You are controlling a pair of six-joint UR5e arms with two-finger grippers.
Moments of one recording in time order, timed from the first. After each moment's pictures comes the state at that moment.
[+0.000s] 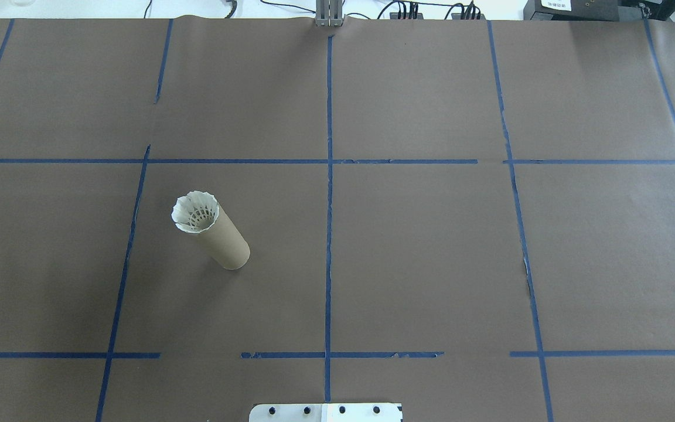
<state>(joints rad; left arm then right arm) -1.49 -1.50 -1.75 -1.70 -2.25 -0.07 1.61 -1.65 1.56 -1.53 2.27 -0.02</state>
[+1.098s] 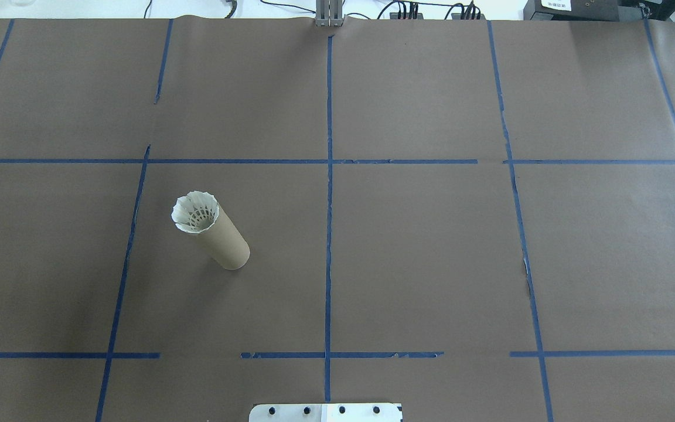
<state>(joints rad) -1.52 -1.54 -1.71 -1.47 -2.30 -0.07 1.61 -1.65 1.56 -1.53 2.27 -0.02</state>
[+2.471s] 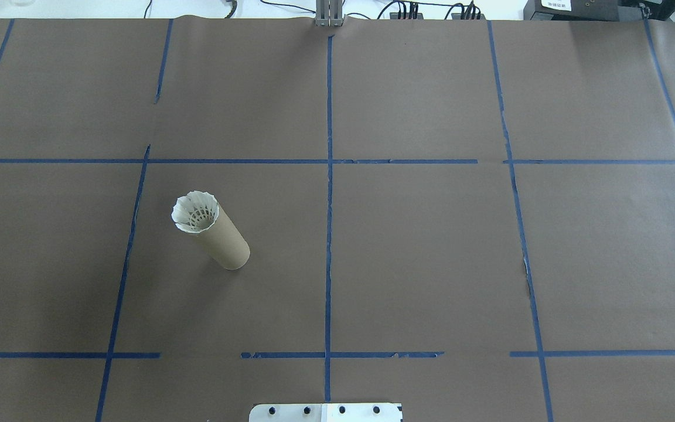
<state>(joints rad) -1.55 -1.59 -1.71 -1.47 -2.30 -0.07 1.61 -1.65 1.56 -1.53 2.27 -0.02</state>
